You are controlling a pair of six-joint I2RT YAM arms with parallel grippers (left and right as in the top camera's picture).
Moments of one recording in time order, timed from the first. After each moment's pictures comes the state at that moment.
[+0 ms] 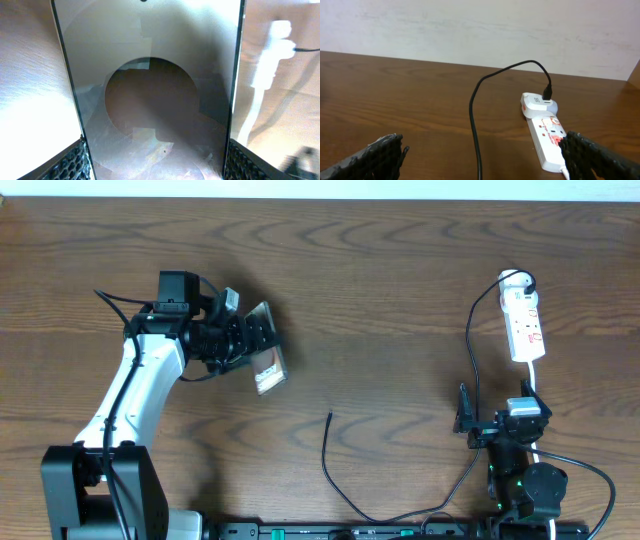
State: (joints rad) left arm -0.01 1.59 1.09 -0.73 0.70 -0.42; right arm -0.06 0.01 0.01 -0.06 -0.12 -0.07
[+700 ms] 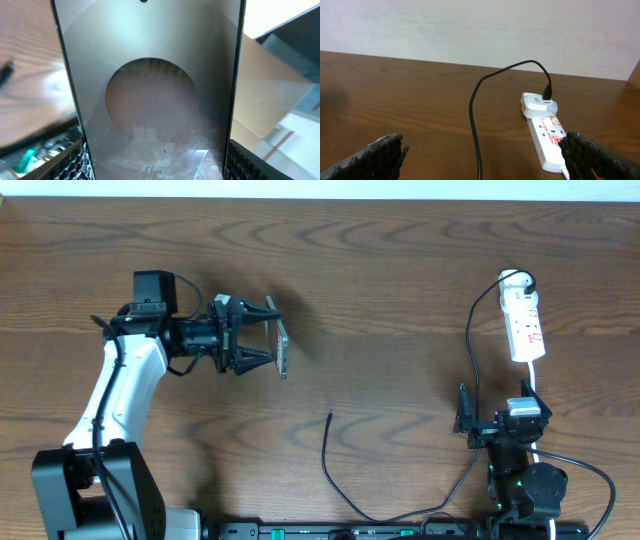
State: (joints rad) left arm 0.09 1.59 1.09 -0.71 1.27 -0.98; right arm -0.06 0.01 0.01 -0.06 -0.12 -0.07
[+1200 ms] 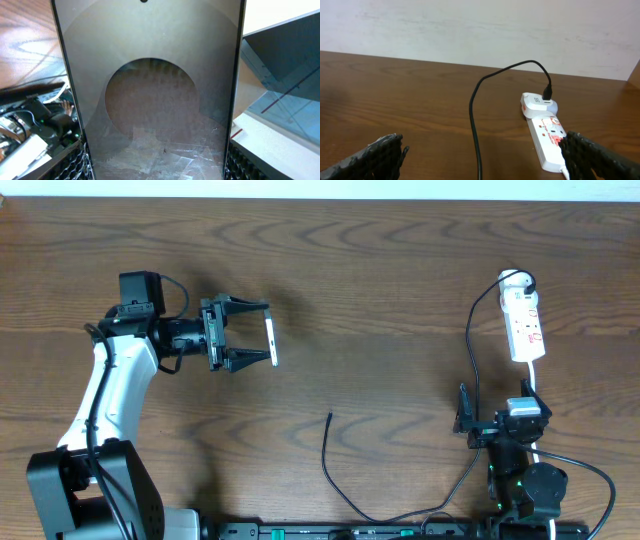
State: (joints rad) left arm 0.14 1.59 1.09 -0.71 1.40 -1.19; right arm -0.06 0.01 0.01 -0.06 -0.12 -0.07
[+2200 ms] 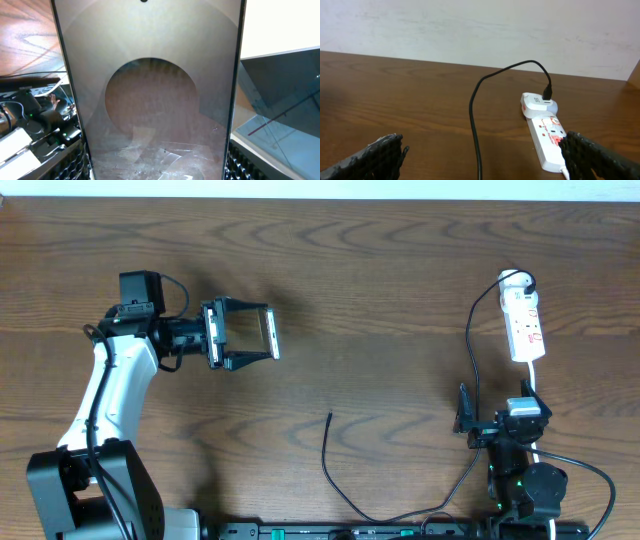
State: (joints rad) left arm 0.14 1.59 1.09 -0.69 1.33 -1.34; right arm -0.06 0.01 0.01 -0.06 -0.12 -0.07
